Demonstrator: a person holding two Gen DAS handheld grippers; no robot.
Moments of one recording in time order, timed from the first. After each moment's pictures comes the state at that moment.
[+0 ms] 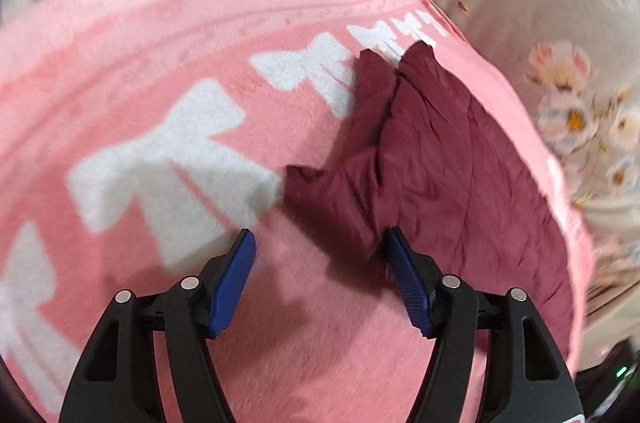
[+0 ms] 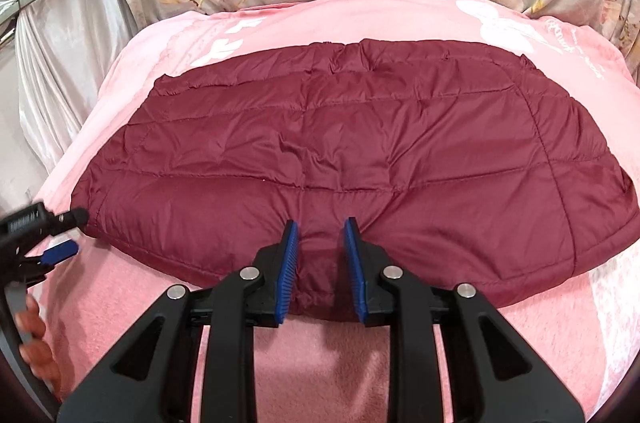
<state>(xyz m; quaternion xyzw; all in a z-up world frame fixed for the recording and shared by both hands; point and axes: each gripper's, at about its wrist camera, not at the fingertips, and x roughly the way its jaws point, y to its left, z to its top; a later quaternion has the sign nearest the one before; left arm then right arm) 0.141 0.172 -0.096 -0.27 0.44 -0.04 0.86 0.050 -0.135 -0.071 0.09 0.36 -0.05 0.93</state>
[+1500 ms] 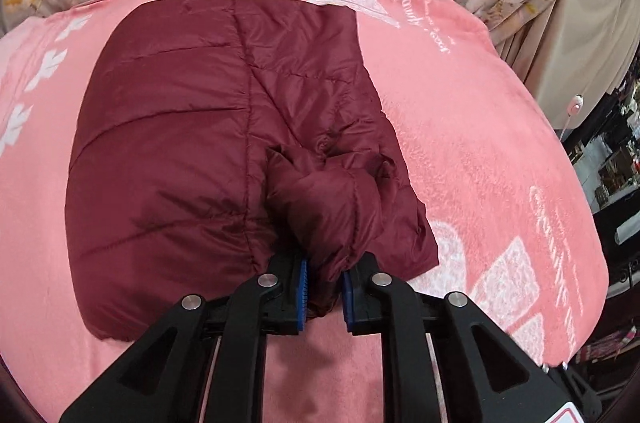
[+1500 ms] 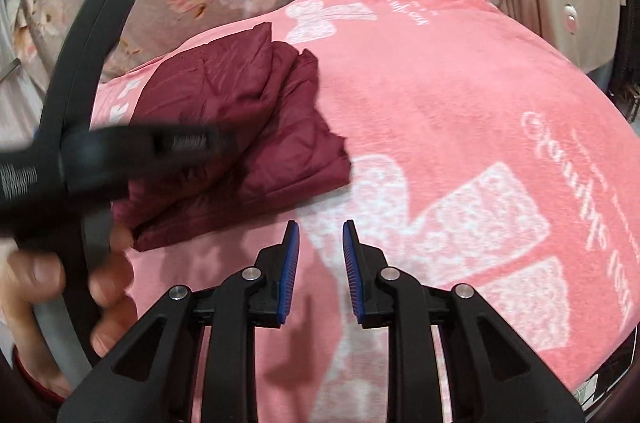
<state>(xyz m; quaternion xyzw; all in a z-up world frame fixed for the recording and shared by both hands) 0.051 -0.215 -0.015 0.05 0.46 -0.33 0.82 -0.118 -0.293 -0.024 0.20 0.34 -0.21 0.90</state>
